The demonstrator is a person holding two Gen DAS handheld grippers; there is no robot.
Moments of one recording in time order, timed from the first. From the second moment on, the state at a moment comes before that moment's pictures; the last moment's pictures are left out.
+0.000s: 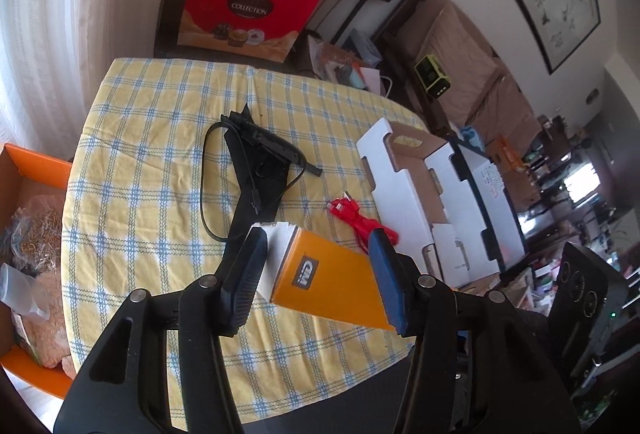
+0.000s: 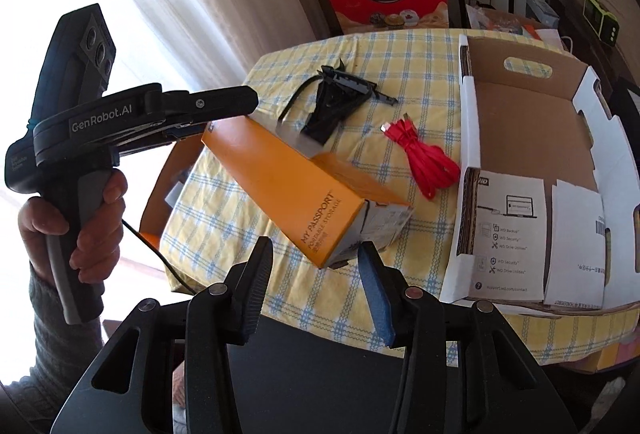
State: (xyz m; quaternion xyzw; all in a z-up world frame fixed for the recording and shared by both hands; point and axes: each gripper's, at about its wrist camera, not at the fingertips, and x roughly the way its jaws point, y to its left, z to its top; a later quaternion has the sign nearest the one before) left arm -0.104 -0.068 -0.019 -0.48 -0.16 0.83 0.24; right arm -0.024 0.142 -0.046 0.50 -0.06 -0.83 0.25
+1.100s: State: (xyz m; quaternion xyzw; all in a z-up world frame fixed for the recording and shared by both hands) left arm -0.090 0.073 0.058 -0.44 -0.12 0.83 0.33; right arm -0.026 0.289 0.054 0.41 -0.10 -0.90 0.14
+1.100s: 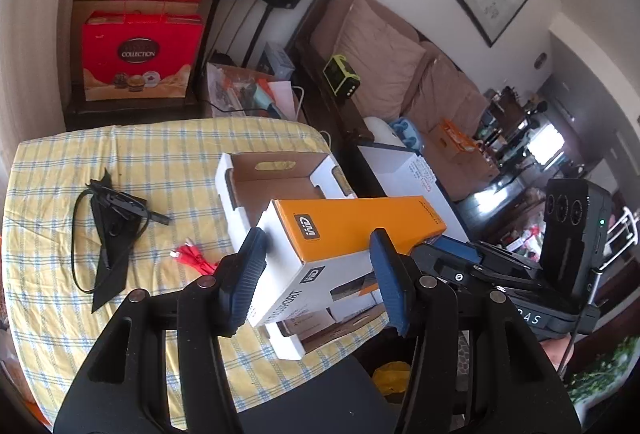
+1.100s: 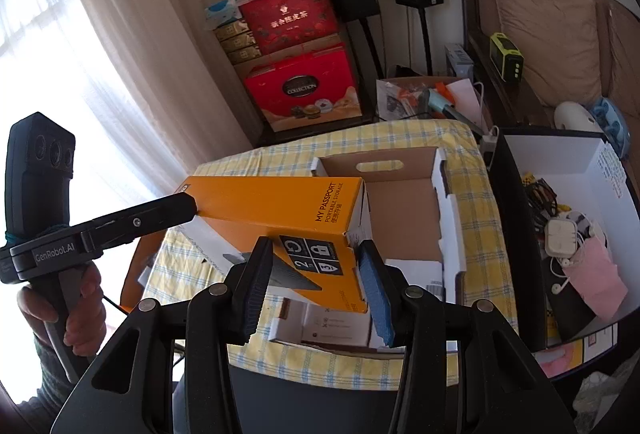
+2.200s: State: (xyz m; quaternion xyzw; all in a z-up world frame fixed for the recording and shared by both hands) left arm -0.116 0.156 -0.041 -0.59 -0.04 0.75 0.28; right arm -0.088 0.341 -0.039 0.53 -0.10 -0.84 0.09
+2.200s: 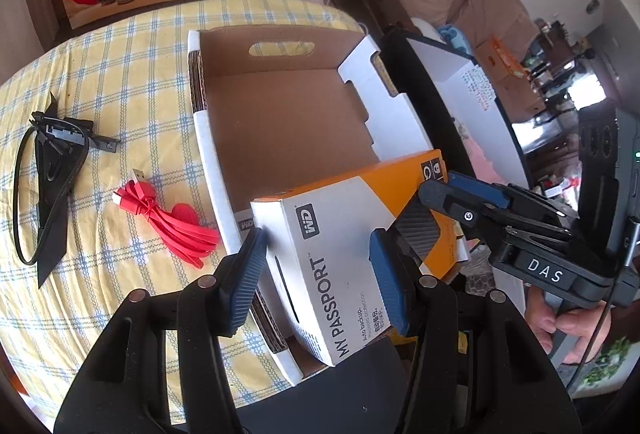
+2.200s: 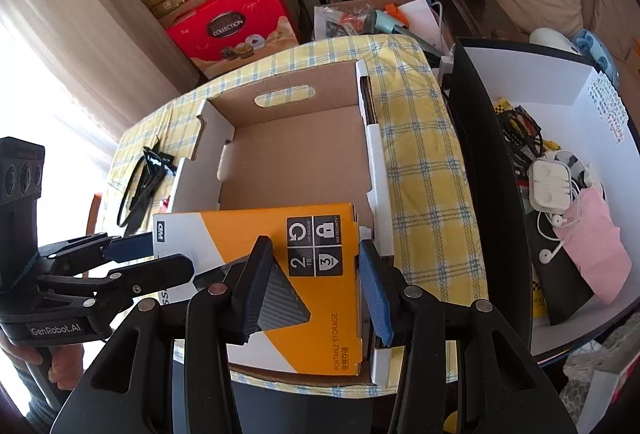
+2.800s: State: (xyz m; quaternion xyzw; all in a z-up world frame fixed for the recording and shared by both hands) left arm -0.102 0.138 -0.007 -0.53 -0.02 0.81 0.26; right arm -0.073 0.341 -0.028 0.49 -0.06 -0.87 0.07
